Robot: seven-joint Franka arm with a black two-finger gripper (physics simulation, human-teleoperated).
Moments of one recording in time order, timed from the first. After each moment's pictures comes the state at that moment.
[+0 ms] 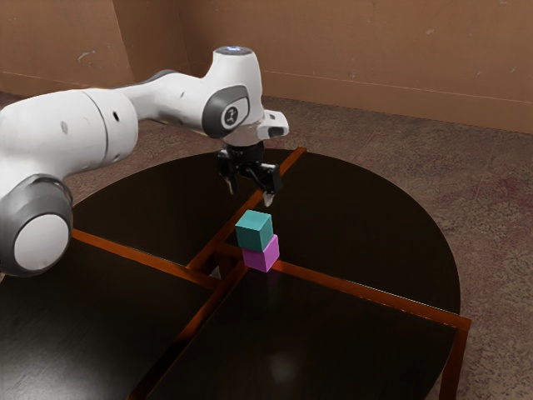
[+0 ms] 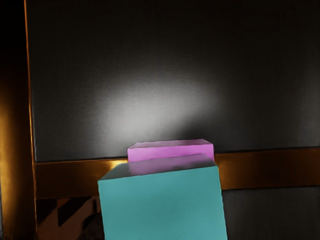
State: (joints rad) arm -0.22 0.57 0.13 -1.34 -0.04 1.90 -0.09
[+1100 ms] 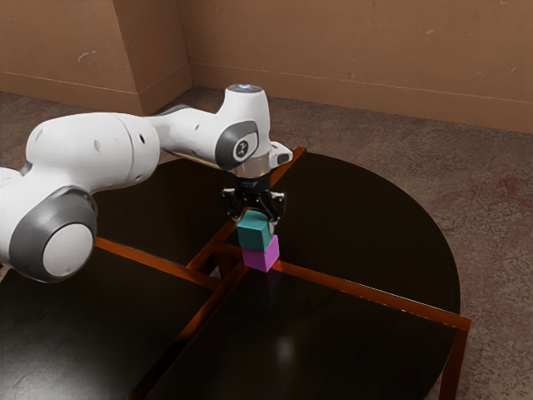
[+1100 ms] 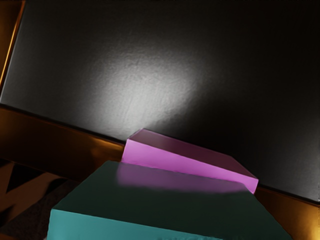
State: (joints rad) arm -0.22 0.67 0.13 -1.34 -0.07 1.95 -0.39
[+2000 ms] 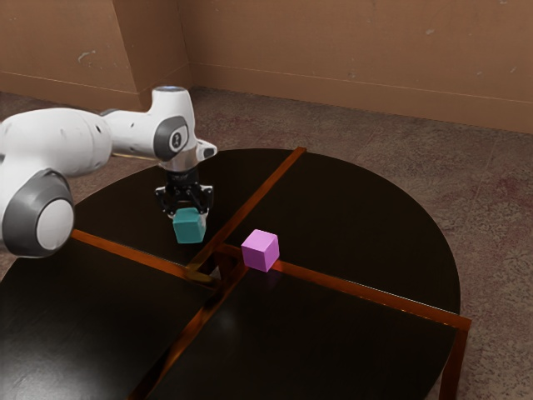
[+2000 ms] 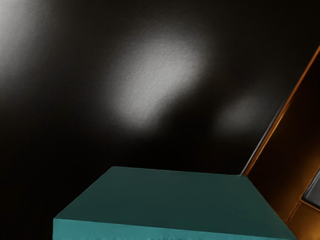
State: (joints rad) arm 0.04 0.72 0.13 -1.34 -0.07 1.93 -0.32
